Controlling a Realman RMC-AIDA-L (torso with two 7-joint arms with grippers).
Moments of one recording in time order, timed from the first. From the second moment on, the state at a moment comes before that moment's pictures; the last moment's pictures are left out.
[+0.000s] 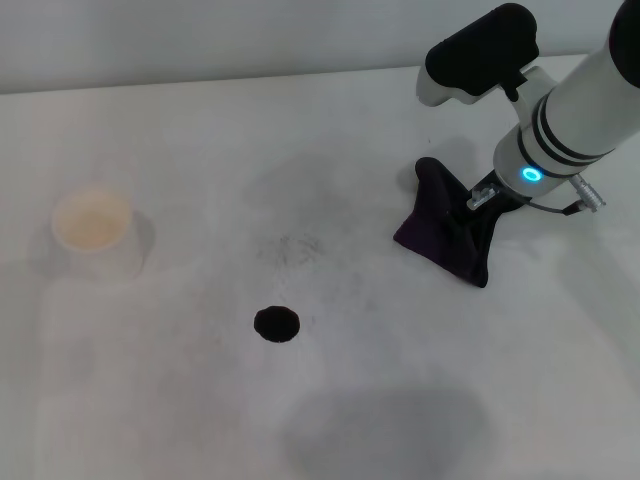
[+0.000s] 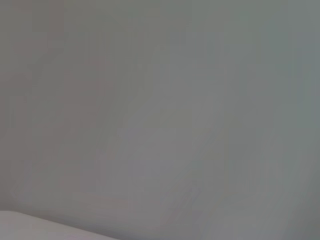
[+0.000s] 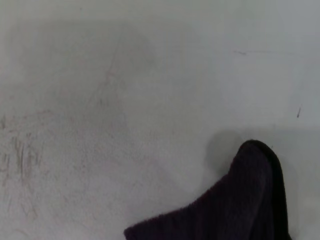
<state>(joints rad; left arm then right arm) -0.31 -2.08 1.23 0.10 -2.93 -1.15 2.61 0.69 2.02 -1.62 -0.98 0.42 1.15 -0.19</state>
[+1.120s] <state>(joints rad) -0.31 -2.08 1.23 0.10 -2.93 -1.16 2.51 0.66 2.02 -1.64 -1.12 0.50 1.19 -0.33</state>
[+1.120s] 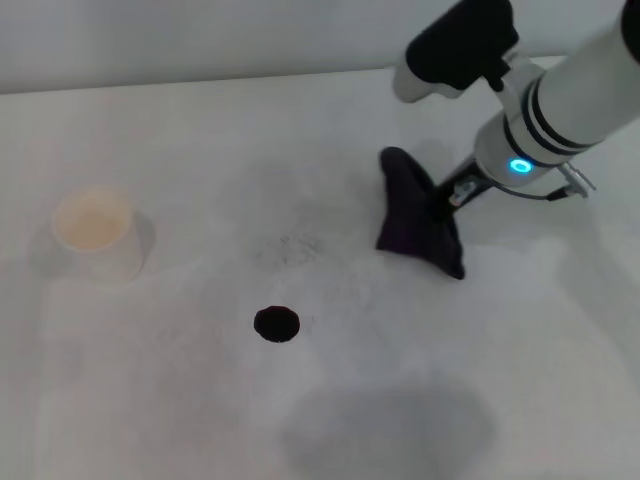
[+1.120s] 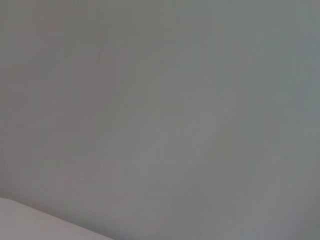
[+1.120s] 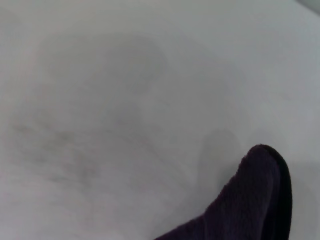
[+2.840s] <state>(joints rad) -0.34 -2.08 1.12 0.11 -2.93 -1.18 2.47 0.73 2.02 -2.00 -0.90 1.04 0.68 -0.64</state>
